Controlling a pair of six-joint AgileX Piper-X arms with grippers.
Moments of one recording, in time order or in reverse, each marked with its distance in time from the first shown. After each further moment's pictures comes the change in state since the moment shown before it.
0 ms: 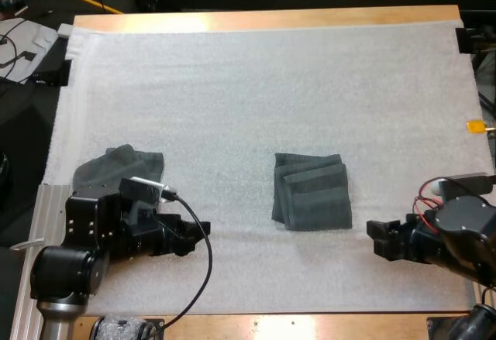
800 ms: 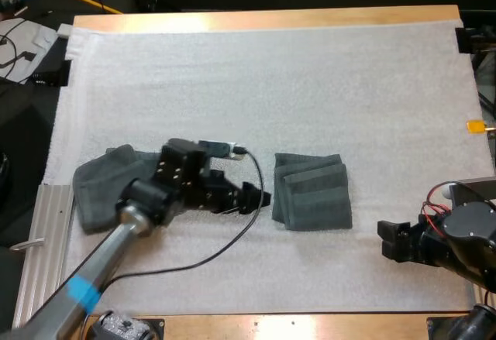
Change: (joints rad) left arm -0.303 0.512 -0.003 -0.514 -0.011 -0.274; right arm 0.000 -0.040 0.000 0.046 0.080 -0.002
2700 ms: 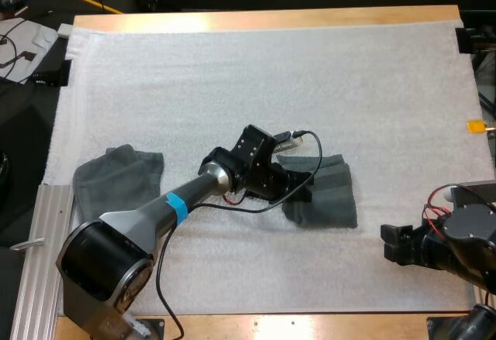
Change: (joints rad) left arm -0.197 0.604 -0.248 -0.222 0.051 -0.336; right arm 0.000 0.000 0.000 0.036 -0.002 0.010
